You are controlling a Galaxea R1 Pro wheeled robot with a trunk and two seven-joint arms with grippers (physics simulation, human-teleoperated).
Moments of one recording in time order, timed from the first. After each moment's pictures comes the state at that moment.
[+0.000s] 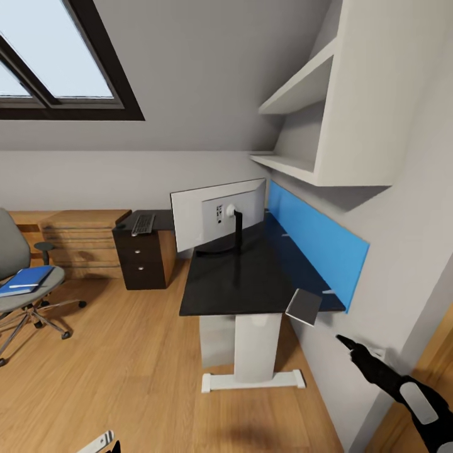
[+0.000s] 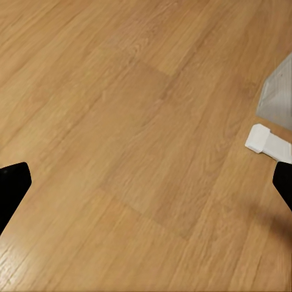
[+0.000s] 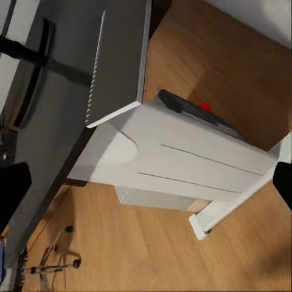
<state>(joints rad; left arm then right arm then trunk) 0.02 0.16 -0.21 -0.94 0.70 -0.12 0.39 -0.49 -0.31 -0.31 -0.57 -0.81 0.43 0.43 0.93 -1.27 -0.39</state>
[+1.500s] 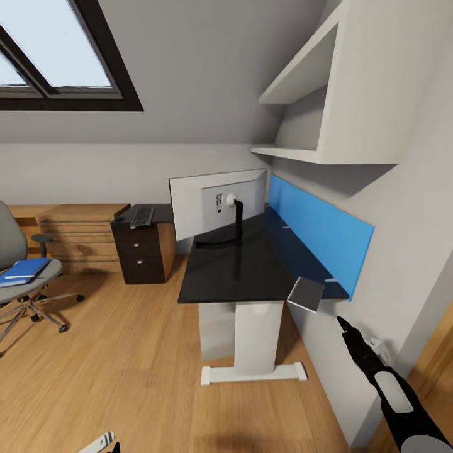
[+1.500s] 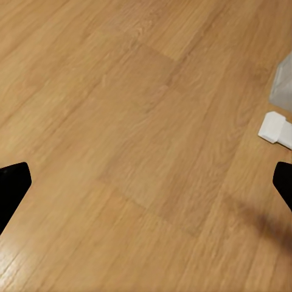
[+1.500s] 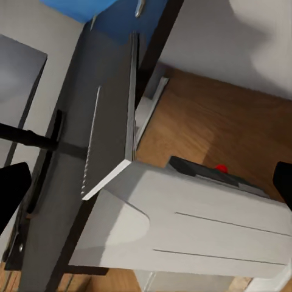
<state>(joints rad) 0.02 0.16 -0.21 -0.93 0.70 -0.12 0.39 -0.49 -0.16 -0.39 -0.70 -0.94 0.18 0.26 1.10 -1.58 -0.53</state>
